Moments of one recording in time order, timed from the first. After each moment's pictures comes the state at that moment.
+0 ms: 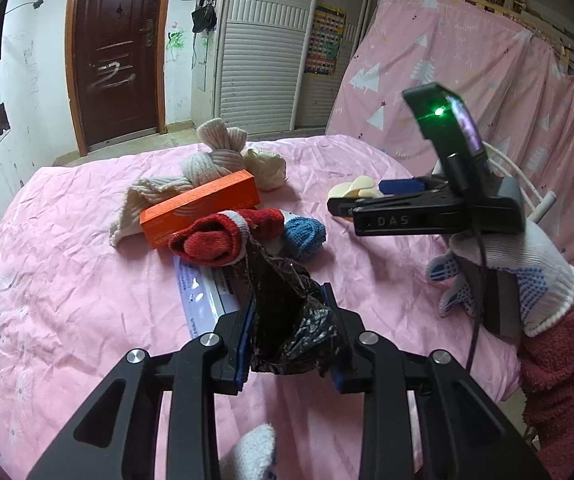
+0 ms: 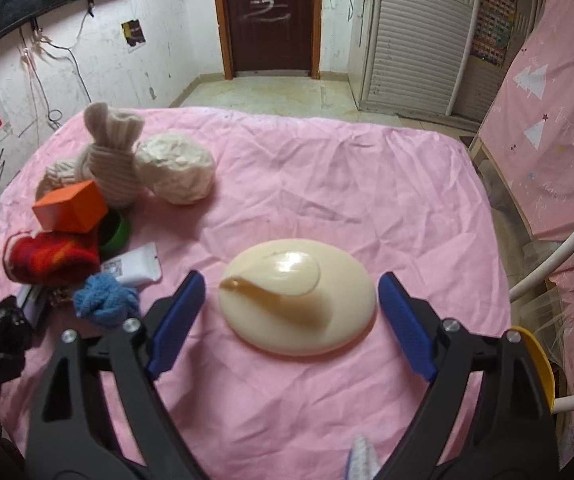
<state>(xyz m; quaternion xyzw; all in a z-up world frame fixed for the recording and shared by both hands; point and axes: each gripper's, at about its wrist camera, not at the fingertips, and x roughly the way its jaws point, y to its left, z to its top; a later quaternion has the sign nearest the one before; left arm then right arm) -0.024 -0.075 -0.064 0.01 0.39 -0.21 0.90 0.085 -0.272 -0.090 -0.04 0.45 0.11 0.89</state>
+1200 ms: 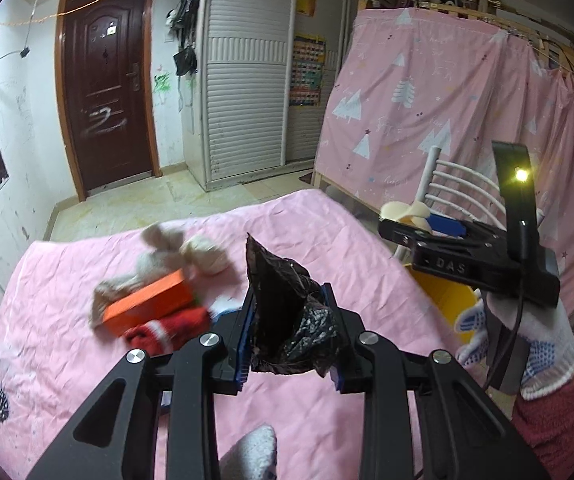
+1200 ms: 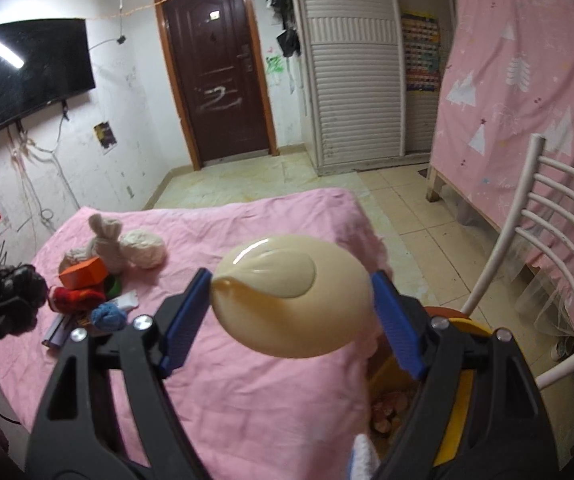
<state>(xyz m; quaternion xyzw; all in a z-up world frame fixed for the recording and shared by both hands) -0.025 -0.152 -0.002 0.04 0.32 -0.22 0.92 0.007 -0.385 -0.033 0.06 0.31 0.04 0.95</state>
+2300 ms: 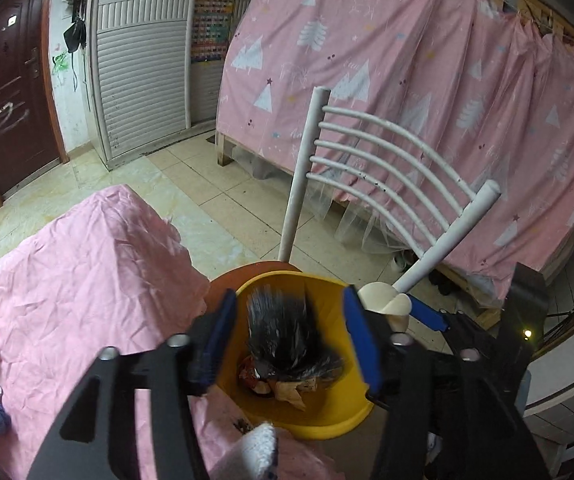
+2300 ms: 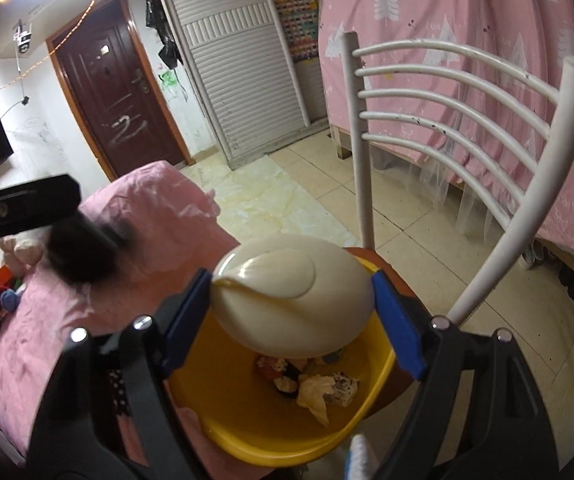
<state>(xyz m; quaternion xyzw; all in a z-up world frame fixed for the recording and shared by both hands) 0.023 -0.411 -0.046 0.07 0.40 -0.34 0.85 -0.069 -0.565 -0.123 0.18 0.33 -0.10 0.92</state>
